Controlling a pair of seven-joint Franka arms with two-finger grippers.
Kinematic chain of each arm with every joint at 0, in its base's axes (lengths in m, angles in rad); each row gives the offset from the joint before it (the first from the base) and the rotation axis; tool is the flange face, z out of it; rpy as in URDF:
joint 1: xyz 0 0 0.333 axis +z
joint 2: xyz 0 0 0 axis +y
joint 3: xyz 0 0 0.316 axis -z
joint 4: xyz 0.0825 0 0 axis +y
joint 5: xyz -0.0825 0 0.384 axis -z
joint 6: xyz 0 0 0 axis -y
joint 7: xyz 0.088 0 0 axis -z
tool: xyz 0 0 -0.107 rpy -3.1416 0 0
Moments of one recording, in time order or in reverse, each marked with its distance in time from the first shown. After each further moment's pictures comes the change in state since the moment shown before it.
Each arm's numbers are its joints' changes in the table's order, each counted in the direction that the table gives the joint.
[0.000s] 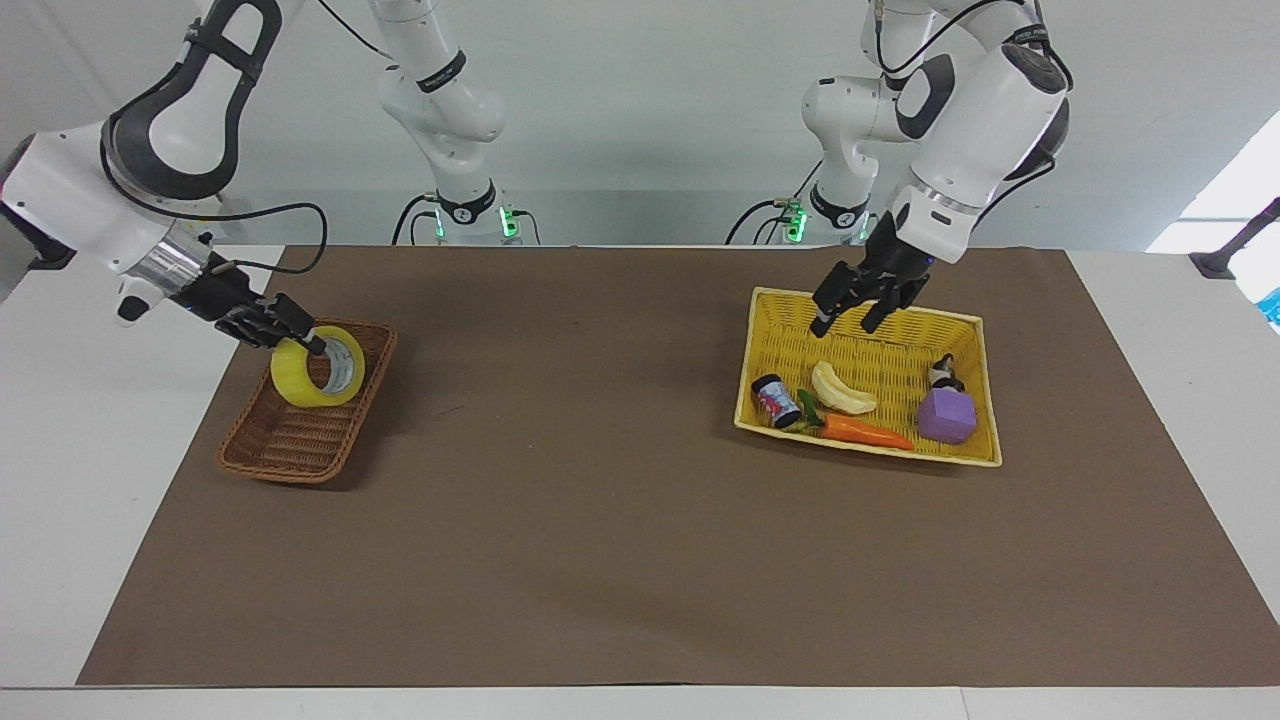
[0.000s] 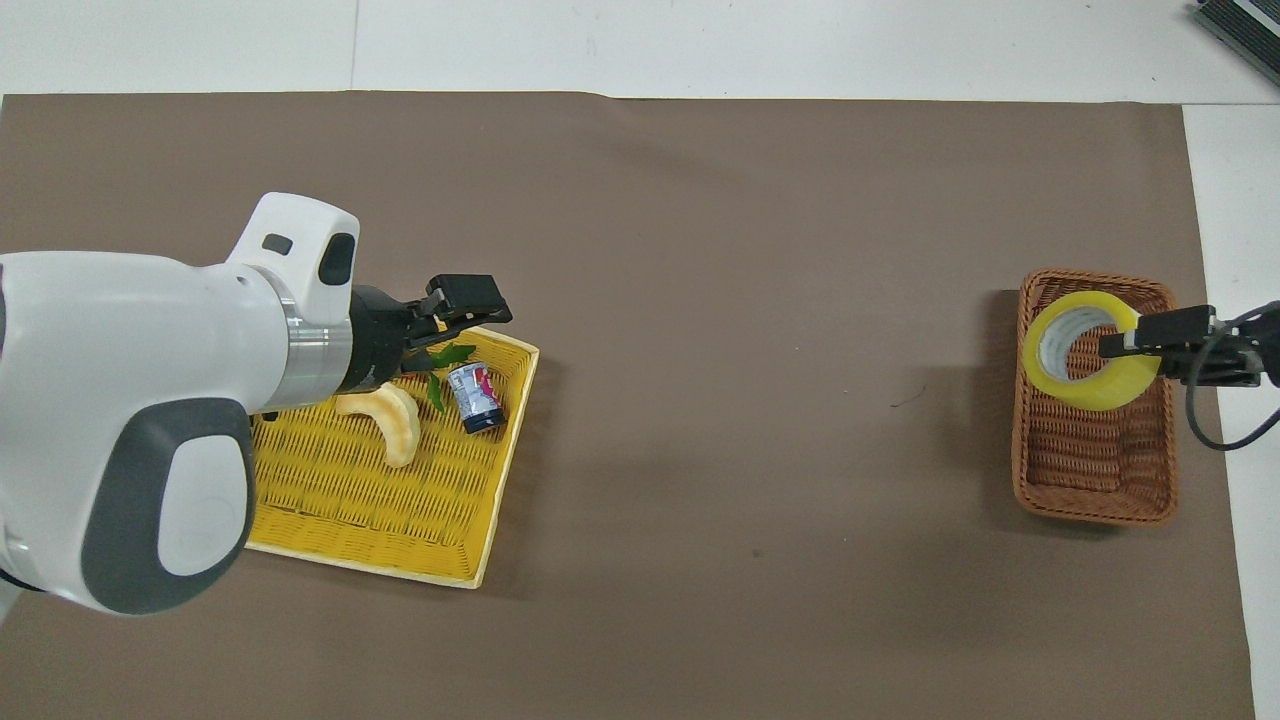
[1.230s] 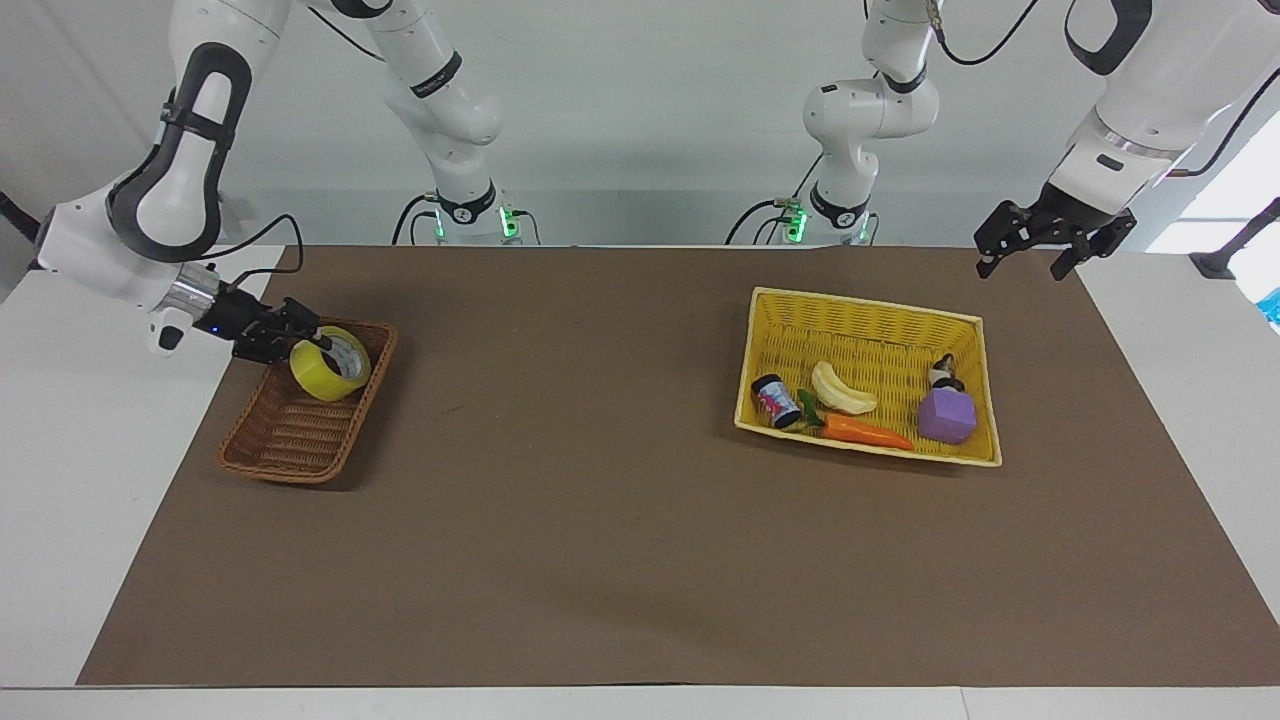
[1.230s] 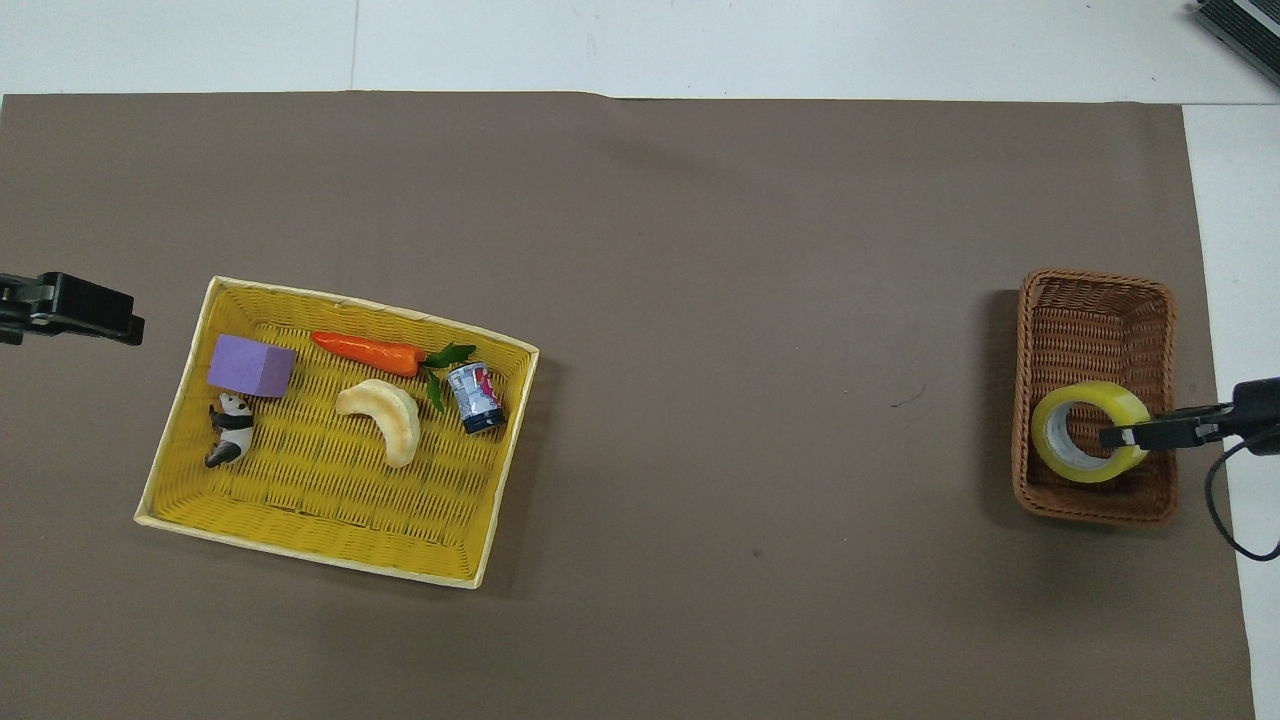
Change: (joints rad) left arm 0.192 0.106 -0.001 -0.410 -0.286 -0.562 0.387; right arm -0.129 0.103 0.002 0.102 0.006 -0.006 -0.512
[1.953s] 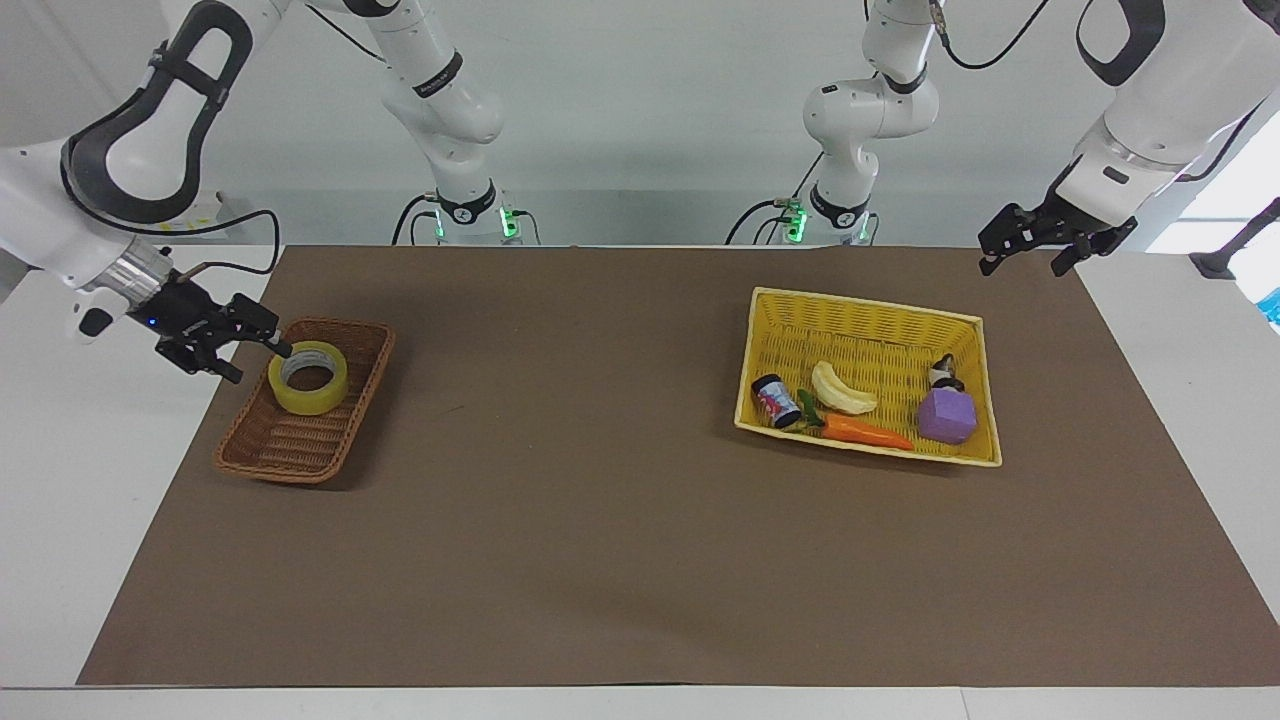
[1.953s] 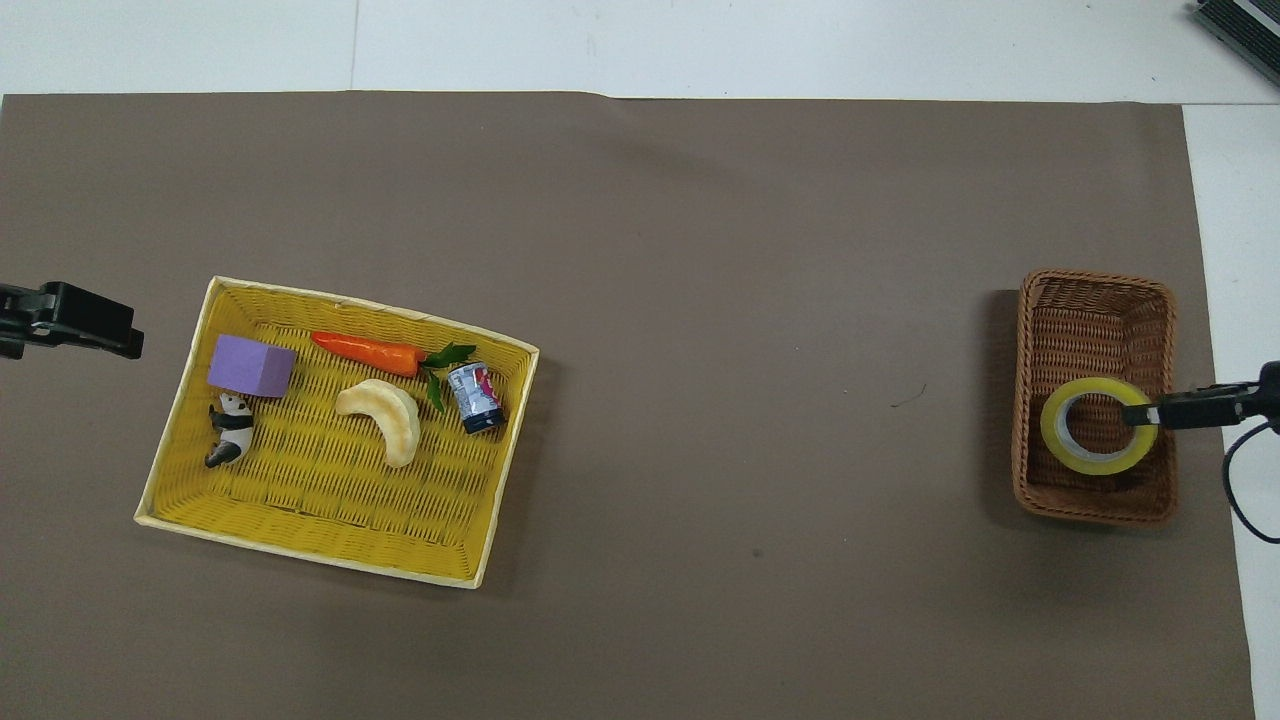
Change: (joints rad) left arm 0.020 0.004 -0.001 0.000 -0.001 -0.060 0.001; right arm 0.106 -0.014 -0.006 -0.256 0.068 0.019 0.249
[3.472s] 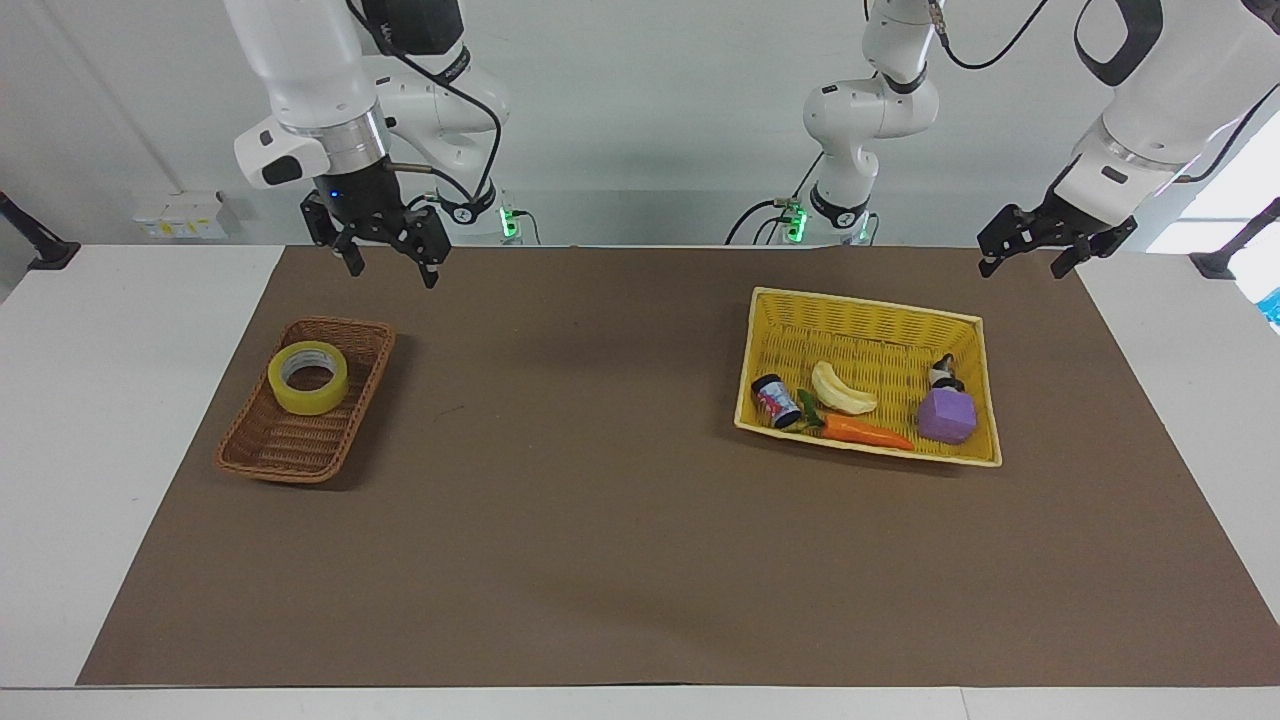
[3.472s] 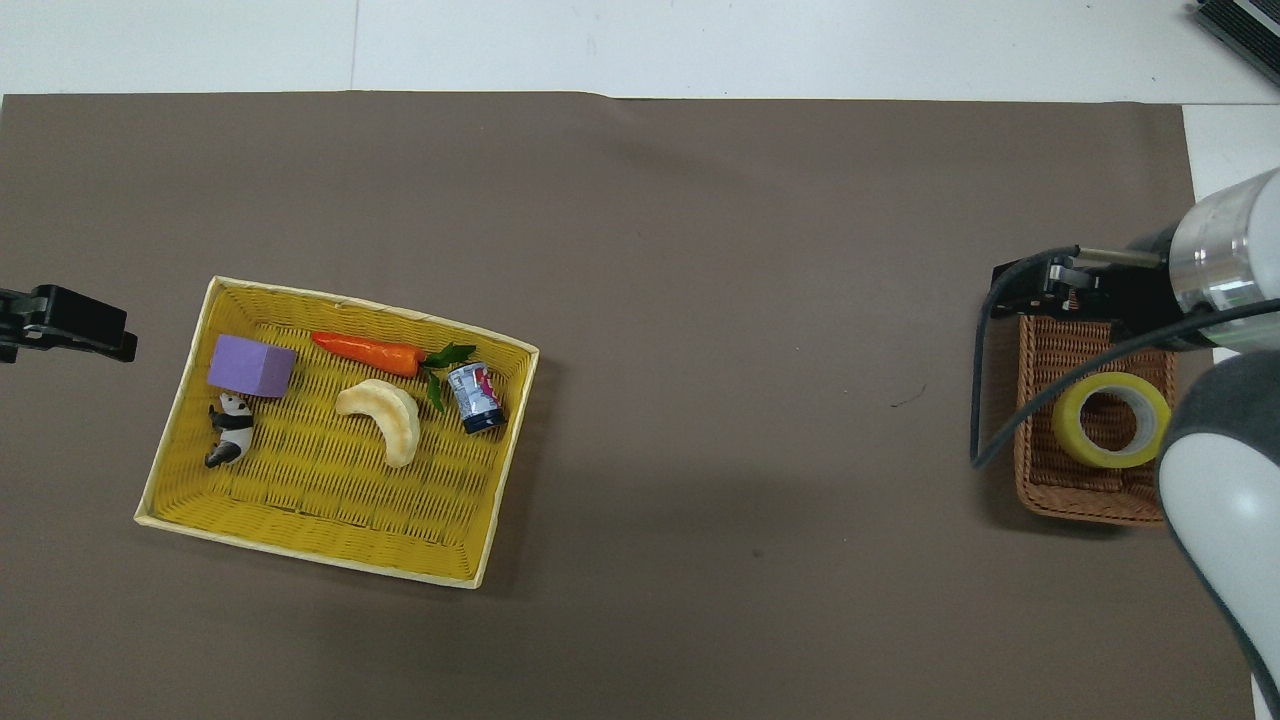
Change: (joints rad) left arm 0.003 -0.001 0.008 0.002 0.000 0.017 0.004; right arm 0.531 -0.214 -0.024 -0.161 0.421 -0.190 1.018
